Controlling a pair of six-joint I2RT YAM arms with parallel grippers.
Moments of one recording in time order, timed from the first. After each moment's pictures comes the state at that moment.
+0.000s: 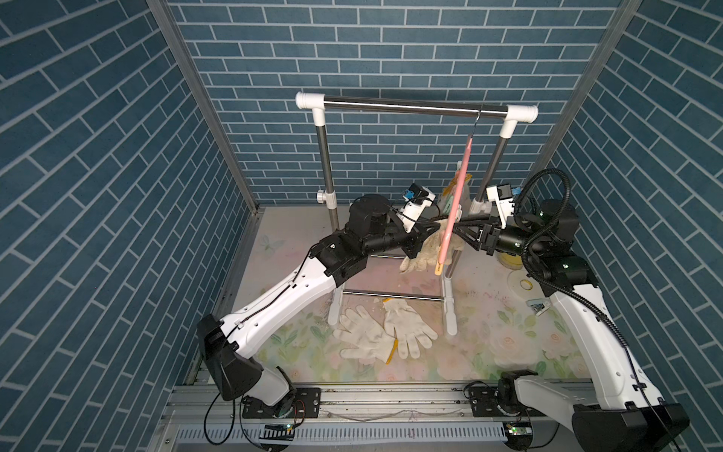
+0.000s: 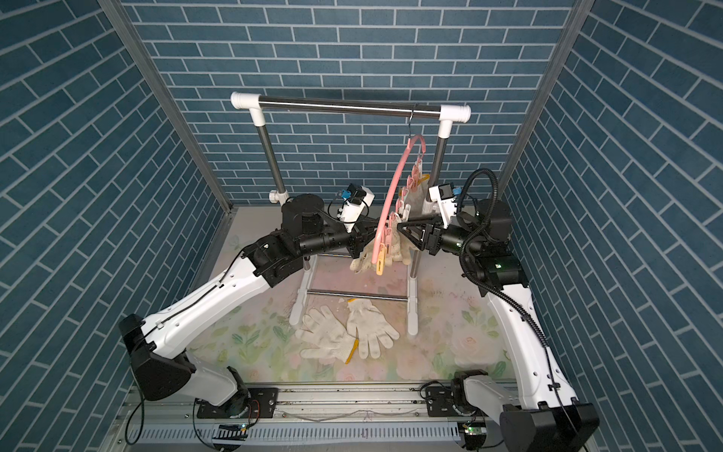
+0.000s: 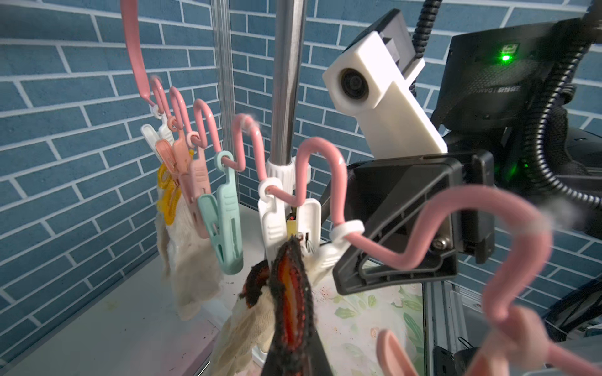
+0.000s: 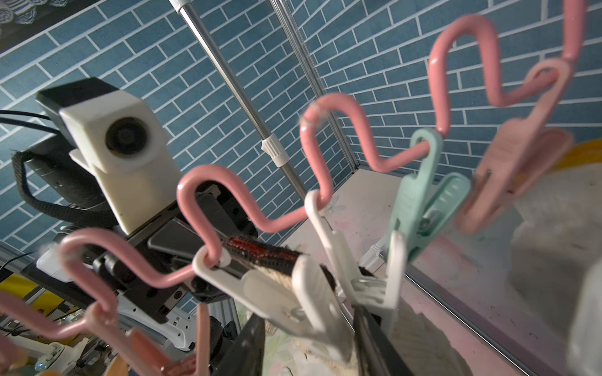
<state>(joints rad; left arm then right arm) -0.83 1.51 1.60 -0.25 0.31 -0.06 0.18 1.12 1.25 -0.32 -1.01 0.33</state>
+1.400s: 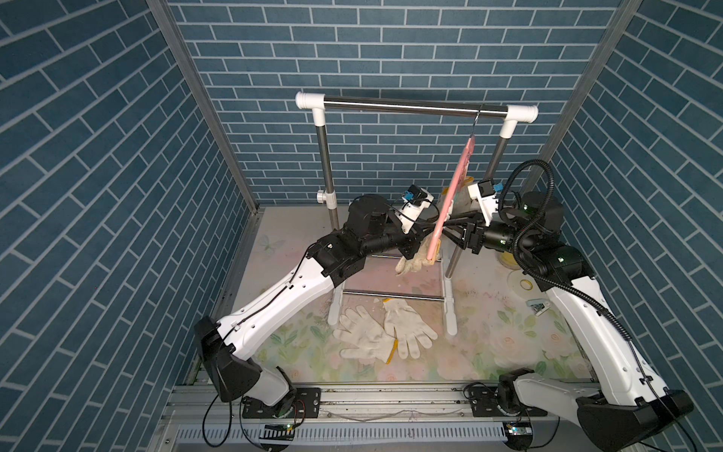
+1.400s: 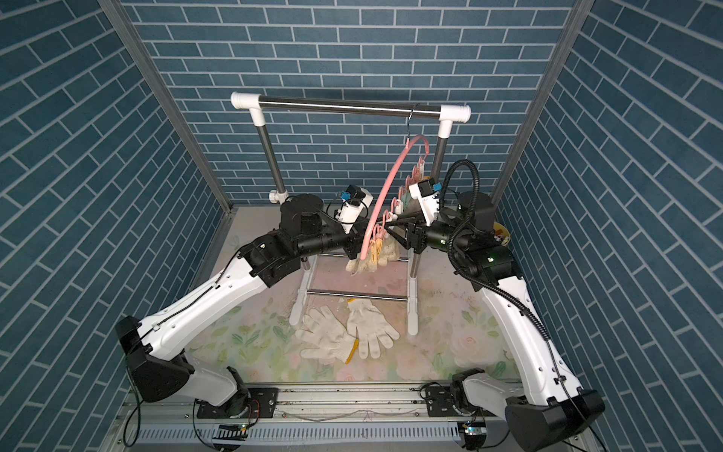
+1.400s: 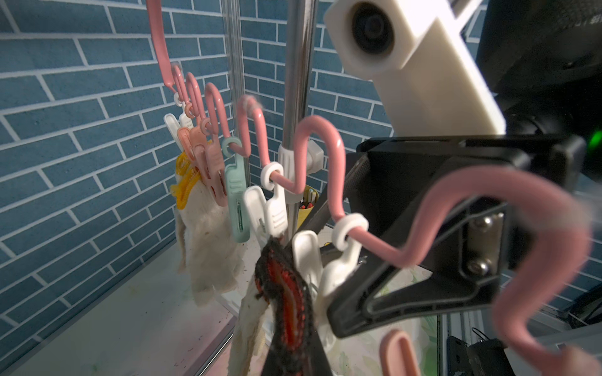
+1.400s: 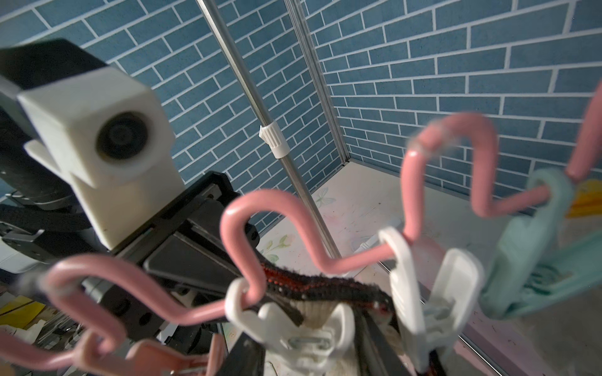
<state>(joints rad) -0.83 1.50 1.60 -0.31 0.26 -0.03 0.35 1.17 1.39 -0.48 -0.81 0.19</state>
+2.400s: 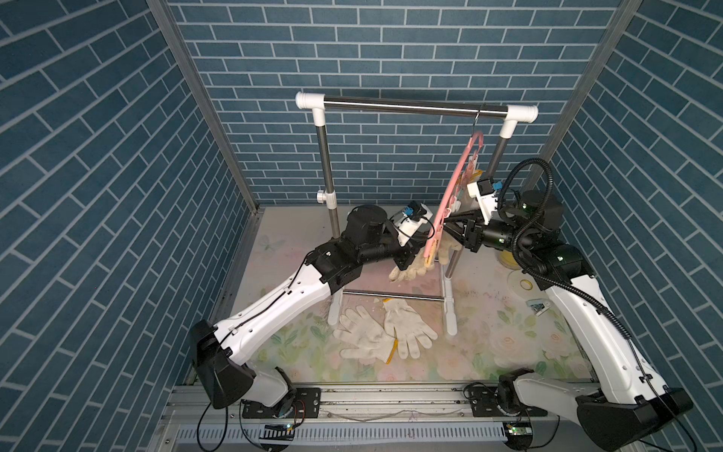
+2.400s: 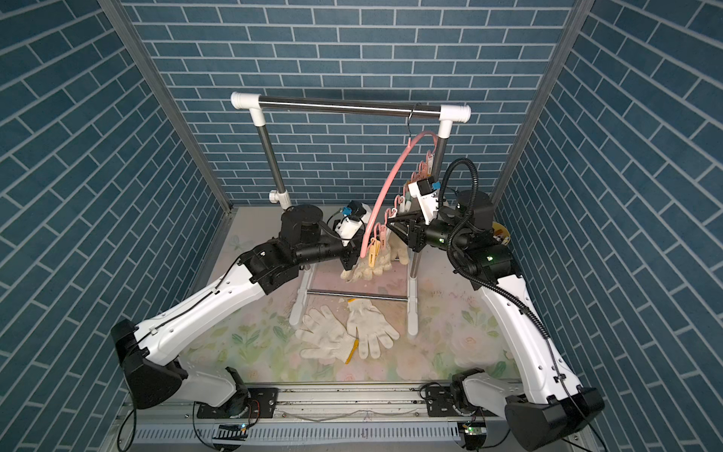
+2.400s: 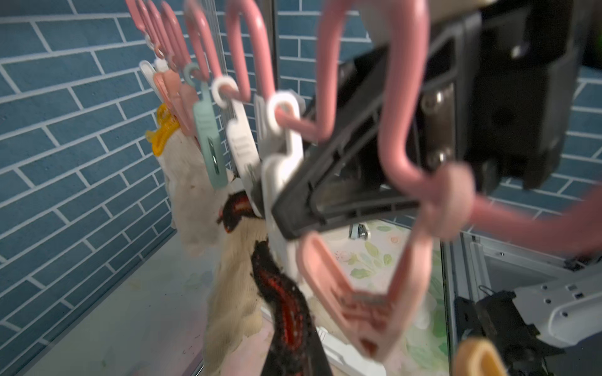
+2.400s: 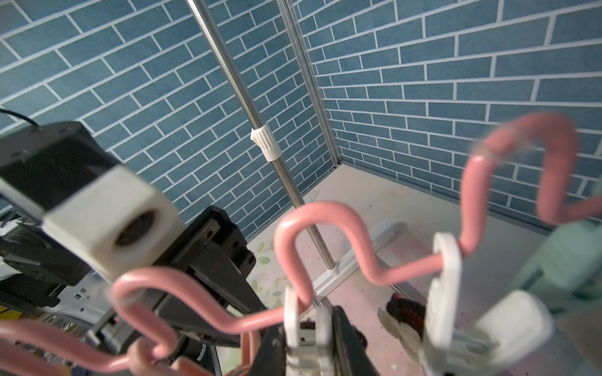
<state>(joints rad) -0.83 1.42 1.42 -0.27 0.32 0.11 0.36 1.18 1.40 -0.48 -0.77 0.17</state>
